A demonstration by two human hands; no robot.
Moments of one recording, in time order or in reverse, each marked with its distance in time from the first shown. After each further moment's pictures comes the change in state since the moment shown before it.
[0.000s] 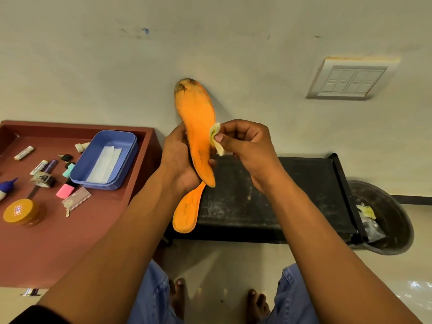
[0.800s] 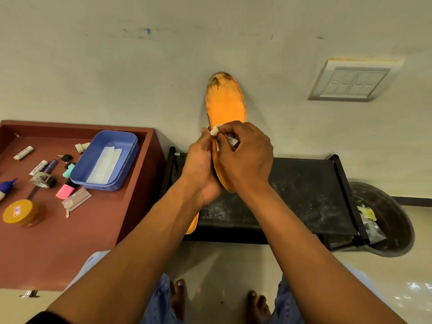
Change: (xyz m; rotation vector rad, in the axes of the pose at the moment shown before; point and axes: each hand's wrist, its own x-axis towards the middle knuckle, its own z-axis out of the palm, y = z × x) left_hand -0.008 -0.031 0.021 0.016 -0.018 0.028; right_hand -0.004 0.017 0.027 -0.761 0.430 -0.336
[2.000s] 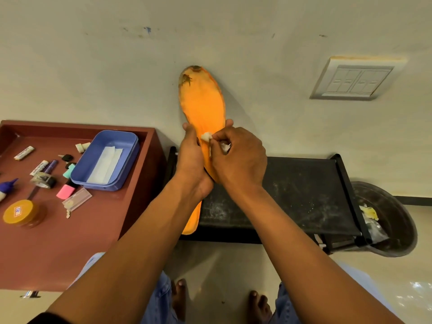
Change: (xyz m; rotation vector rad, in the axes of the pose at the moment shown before) left_hand 0.013 0.010 -0.009 0.037 0.097 0.103; right_hand -0.007 -0.006 0.013 -0.095 -0.037 0.013
